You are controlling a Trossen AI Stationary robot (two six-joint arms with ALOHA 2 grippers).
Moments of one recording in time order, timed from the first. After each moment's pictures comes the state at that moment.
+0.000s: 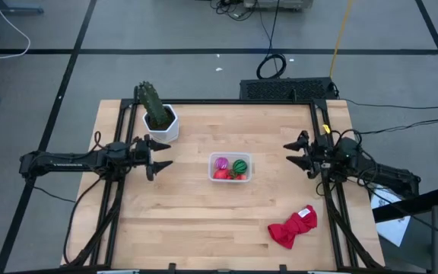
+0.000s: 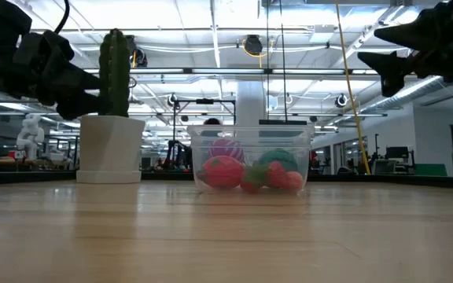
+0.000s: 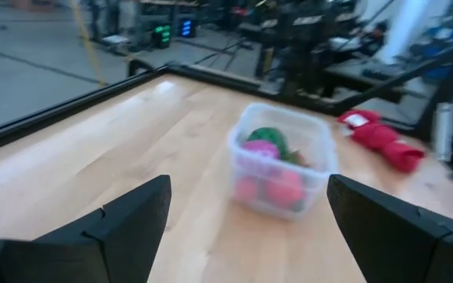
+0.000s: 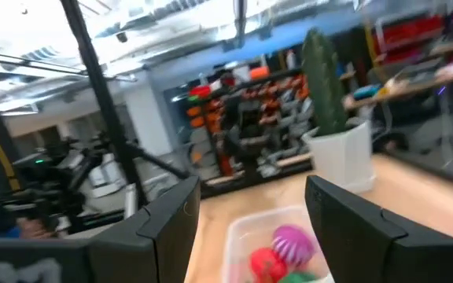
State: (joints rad) left arm 0.09 0.28 0.01 0.15 -0.07 -0.20; right arm -0.30 0.00 0.02 0.19 -0.31 0.36
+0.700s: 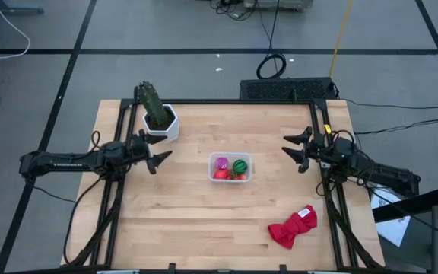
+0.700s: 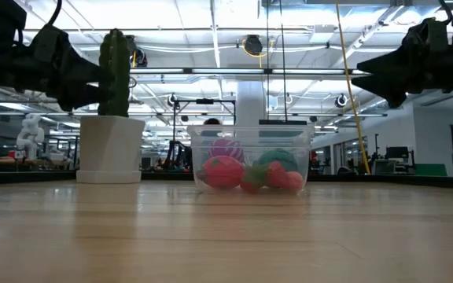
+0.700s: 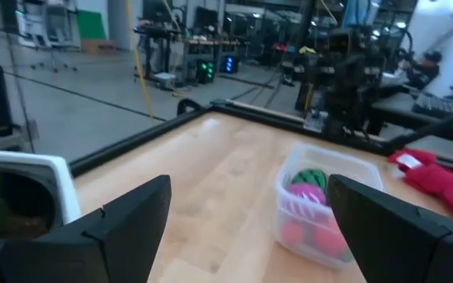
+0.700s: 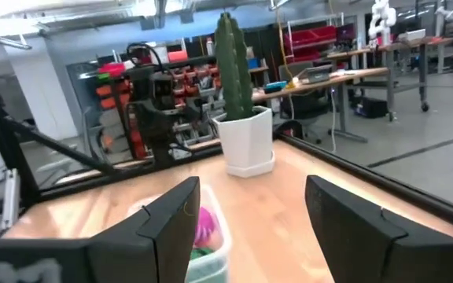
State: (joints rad) left arm 0.09 0.28 0.01 0.24 -0.25 -0.16; right arm -0.29 0.00 0.02 0.07 -0.03 0.20
